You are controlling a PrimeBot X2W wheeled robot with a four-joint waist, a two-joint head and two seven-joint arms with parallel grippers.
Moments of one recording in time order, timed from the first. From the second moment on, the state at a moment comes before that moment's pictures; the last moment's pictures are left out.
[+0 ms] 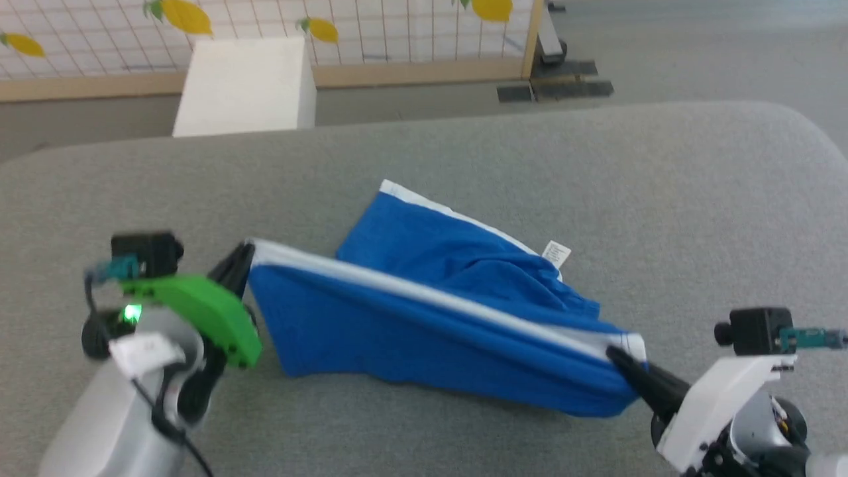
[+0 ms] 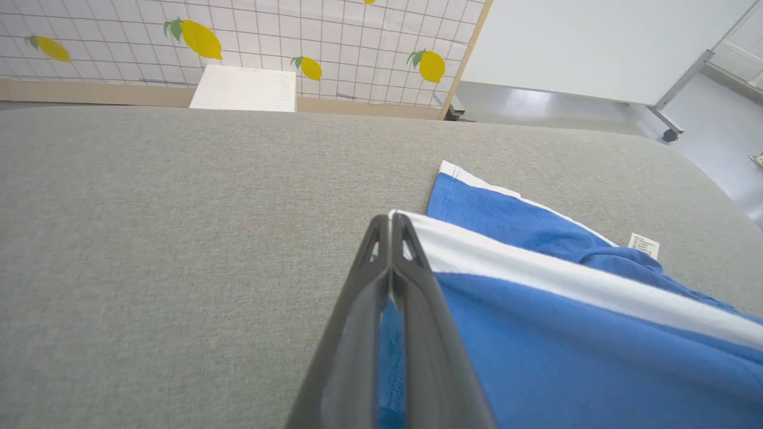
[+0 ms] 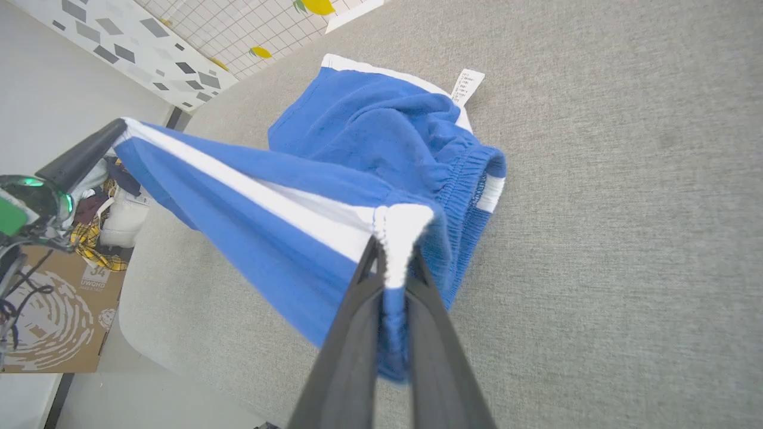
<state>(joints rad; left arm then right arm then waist) -0.28 0.44 -0.31 0.09 -0.72 0.10 0.21 0.07 -0.04 -0.05 -0.23 0.61 0.13 0.74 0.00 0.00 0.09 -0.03</state>
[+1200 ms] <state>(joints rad) -0.84 0.40 -0.41 0.61 -0.65 -0.08 0.19 -0.19 -0.05 0.20 0.03 0.74 0.13 0.36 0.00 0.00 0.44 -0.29</state>
